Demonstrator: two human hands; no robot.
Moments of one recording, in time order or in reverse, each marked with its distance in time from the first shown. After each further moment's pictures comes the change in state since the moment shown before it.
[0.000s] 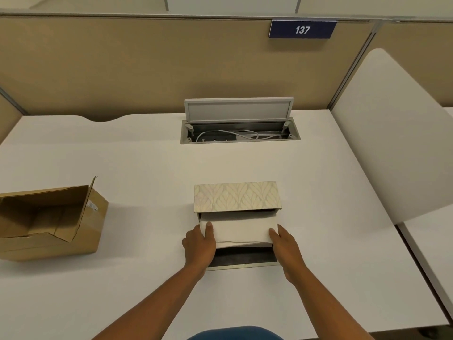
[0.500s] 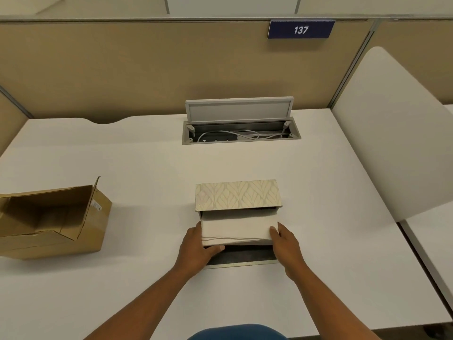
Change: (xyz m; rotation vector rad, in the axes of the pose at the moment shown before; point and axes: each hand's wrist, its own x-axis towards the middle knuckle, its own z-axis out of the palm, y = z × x) left_hand 0.009 -0.034 -0.024 0.071 -0.198 0.356; right_hand -0.002 0.003 0.002 -0.079 0.034 -0.073
